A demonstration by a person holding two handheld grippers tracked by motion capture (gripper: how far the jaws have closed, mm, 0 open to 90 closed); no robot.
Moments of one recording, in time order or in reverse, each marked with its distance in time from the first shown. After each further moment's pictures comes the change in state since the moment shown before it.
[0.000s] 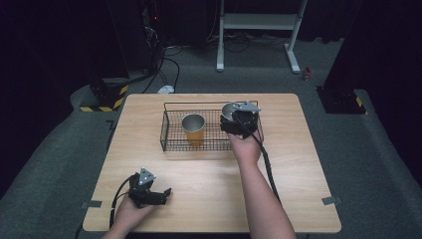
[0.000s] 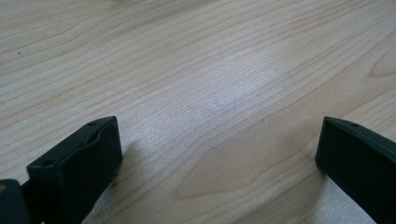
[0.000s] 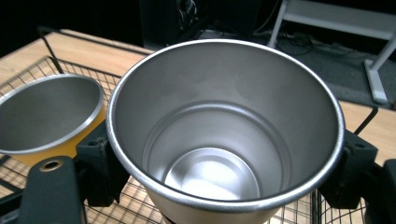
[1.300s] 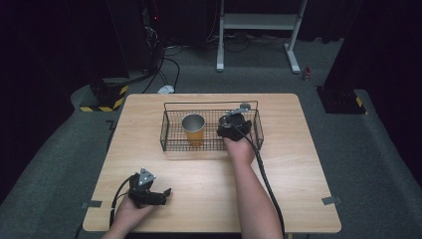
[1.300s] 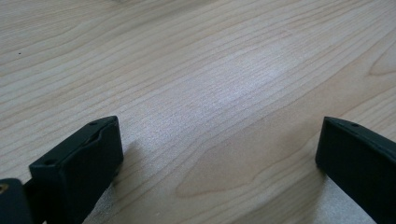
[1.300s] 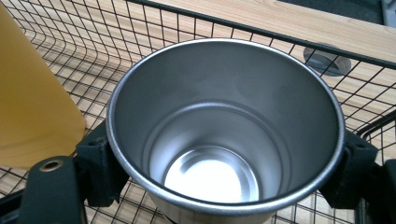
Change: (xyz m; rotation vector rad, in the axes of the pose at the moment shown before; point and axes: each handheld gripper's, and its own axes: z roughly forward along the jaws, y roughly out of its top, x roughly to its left) left arm 0.000 0.000 -0.001 0.000 0.003 0.010; right arm 0.002 -0.030 0.060 0.225 -0.025 0.008
